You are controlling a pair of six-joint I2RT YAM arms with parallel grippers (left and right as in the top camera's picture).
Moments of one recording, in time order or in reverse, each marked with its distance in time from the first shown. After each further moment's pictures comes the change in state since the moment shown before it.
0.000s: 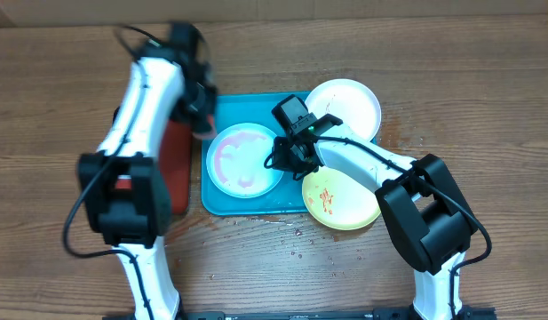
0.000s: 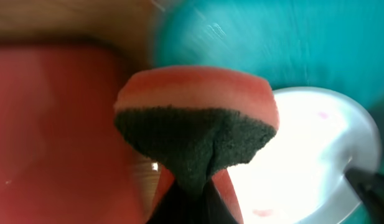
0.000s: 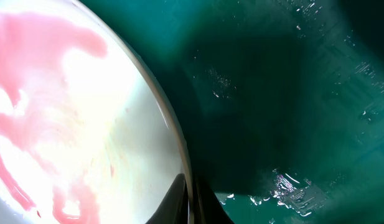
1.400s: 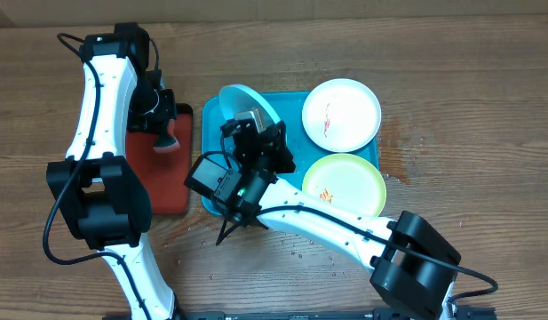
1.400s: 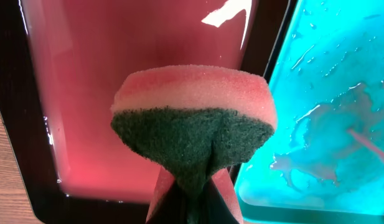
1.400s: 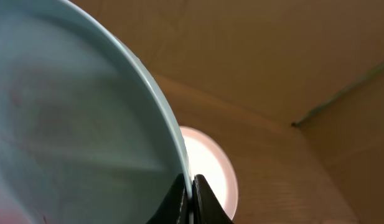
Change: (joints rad) left arm 0.139 -0.005 -0.035 -0.140 -0.035 -0.011; right arm 0.450 -0.097 0.171 -0.220 1.464 -0.068
